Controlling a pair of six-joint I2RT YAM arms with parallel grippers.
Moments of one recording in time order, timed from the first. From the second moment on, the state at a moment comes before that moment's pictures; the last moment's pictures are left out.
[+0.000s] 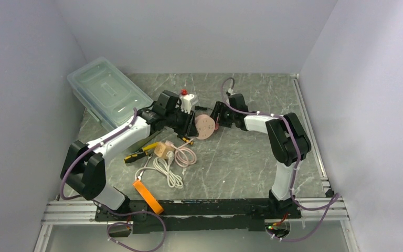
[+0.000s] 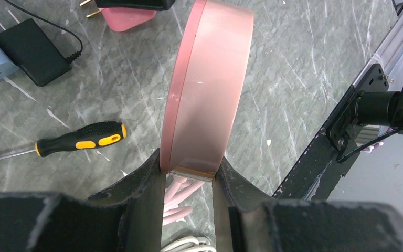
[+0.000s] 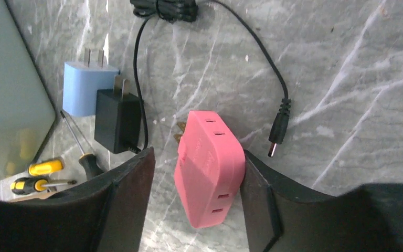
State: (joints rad) left arm -0.60 1.52 1.16 -0.39 0.45 -0.21; right arm 0.38 1.91 1.05 0.14 -0.30 0.59
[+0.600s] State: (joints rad) left arm -0.73 1.61 1.16 -0.35 0.46 -0.23; right arm 0.32 1.53 0.94 -0.02 -0.03 0.51
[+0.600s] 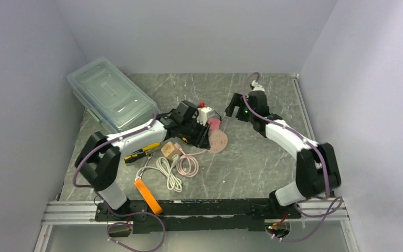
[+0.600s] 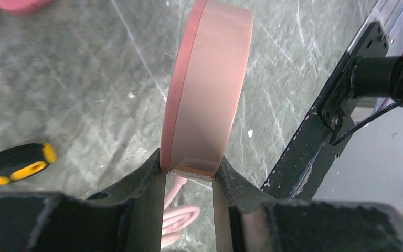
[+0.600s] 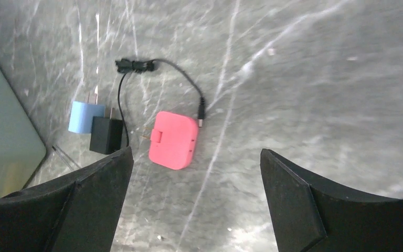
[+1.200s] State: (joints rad) left arm -0.87 1.94 1.36 -0.38 0.47 -0.26; right arm 0.27 0.92 0.68 -0.14 0.04 0.41
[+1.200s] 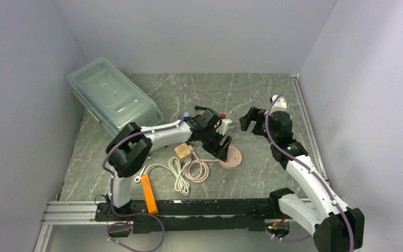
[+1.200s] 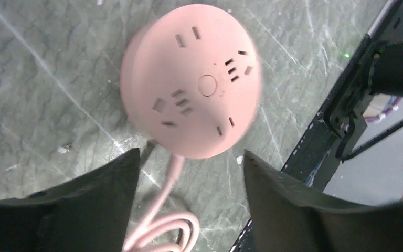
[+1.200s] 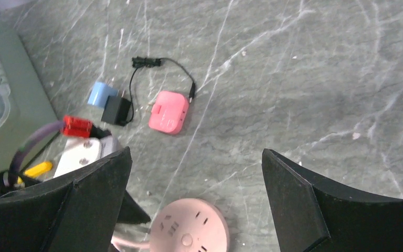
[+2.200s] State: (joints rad) left arm -0.63 1.10 0.74 -0.51 0.21 -0.77; right arm 0.54 1.47 0.56 0.35 -0.55 0.42
